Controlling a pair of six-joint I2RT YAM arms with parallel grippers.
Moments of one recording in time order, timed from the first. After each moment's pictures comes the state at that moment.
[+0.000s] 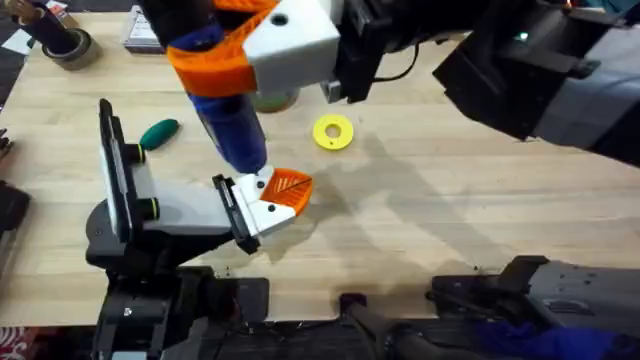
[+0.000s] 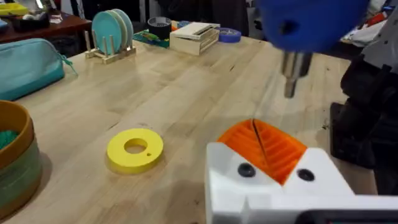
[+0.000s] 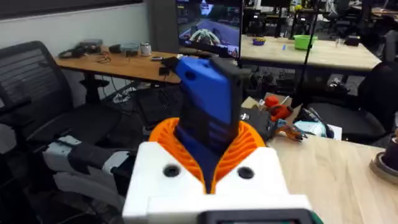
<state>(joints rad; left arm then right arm) 0.00 0.01 0.01 -0.12 1.11 0.01 0.72 1.42 1.13 0.54 -1.16 0.19</state>
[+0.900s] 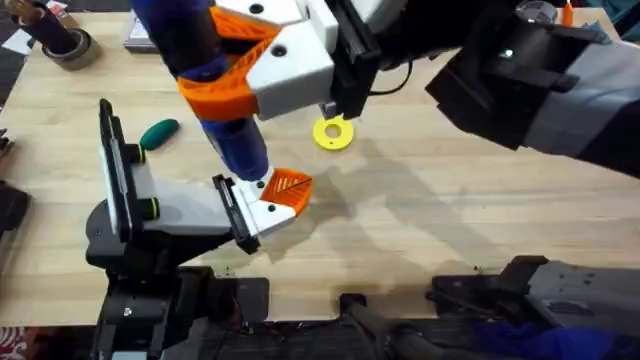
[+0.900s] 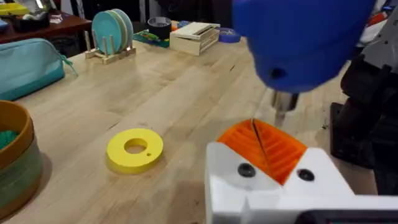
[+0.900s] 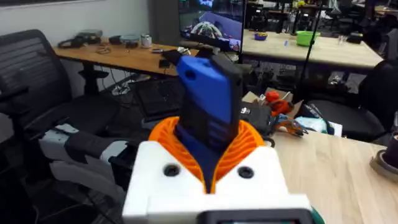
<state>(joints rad) 0.00 0.01 0.01 -0.12 1.11 0.01 0.73 1.42 1.08 0.54 -1.16 0.13</state>
